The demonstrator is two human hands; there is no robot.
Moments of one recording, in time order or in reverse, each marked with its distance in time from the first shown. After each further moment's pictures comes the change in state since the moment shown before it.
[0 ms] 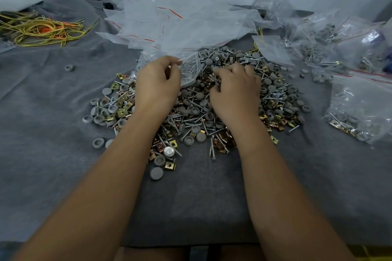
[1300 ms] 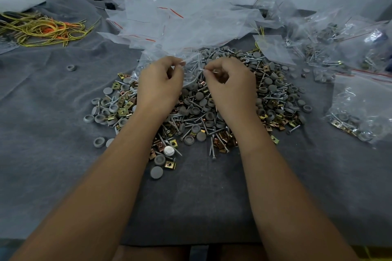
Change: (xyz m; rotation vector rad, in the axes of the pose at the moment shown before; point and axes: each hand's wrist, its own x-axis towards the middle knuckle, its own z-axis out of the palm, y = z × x) left_hand -0.002 0.002 0.000 -0.039 -0.037 -0.006; right_hand -0.002 -0.014 -0.010 0.629 0.142 0.005
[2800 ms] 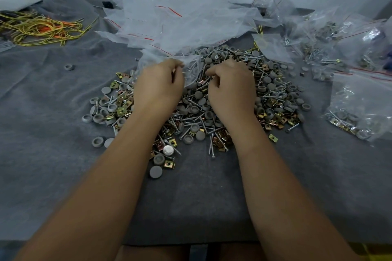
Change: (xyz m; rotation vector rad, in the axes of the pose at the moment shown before) left_hand -0.005 0.006 -0.003 0.342 -0.008 0.109; right_hand 0.001 0.009 0.004 -0.381 -0.043 -0.060
